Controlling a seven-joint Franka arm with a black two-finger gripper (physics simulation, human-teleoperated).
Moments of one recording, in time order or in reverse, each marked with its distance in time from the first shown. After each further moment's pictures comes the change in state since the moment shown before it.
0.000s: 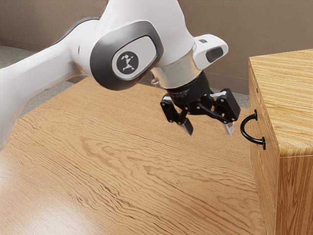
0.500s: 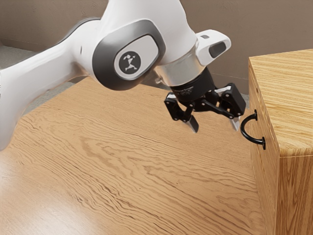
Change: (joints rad) arm -0.034 0.007 0.027 0.007 -0.015 0.061 -0.038
